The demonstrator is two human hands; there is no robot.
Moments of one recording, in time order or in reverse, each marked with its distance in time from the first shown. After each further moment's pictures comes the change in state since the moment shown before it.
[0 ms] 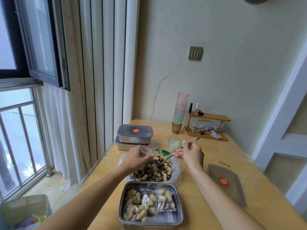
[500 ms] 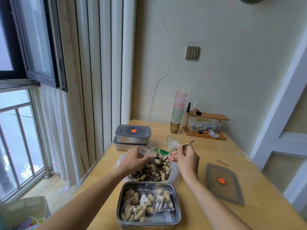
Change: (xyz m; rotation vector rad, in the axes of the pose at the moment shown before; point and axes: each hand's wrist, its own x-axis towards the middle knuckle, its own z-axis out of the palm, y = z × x) left_hand 0.002 -0.006 0.005 -0.010 -0.014 -0.006; right_hand -0.020 0.015 0.004 -0.069 0.049 -0.250
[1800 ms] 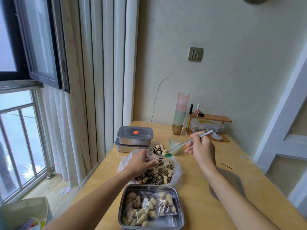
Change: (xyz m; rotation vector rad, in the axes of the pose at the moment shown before) left_hand 0.010 -0.001 0.014 0.131 -0.051 -0.003; right_hand 0.034 -0.043 -0.040 0.002 -0.033 -0.031
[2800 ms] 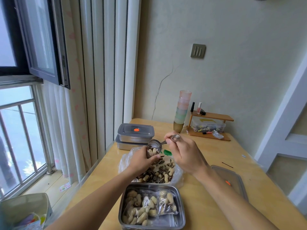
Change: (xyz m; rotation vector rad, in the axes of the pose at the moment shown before) left_hand 0.001 0.006 0.009 -0.068 0.124 -0.030; right_hand -0.027 -0.023 0.021 -0.309 -0.306 -0.898
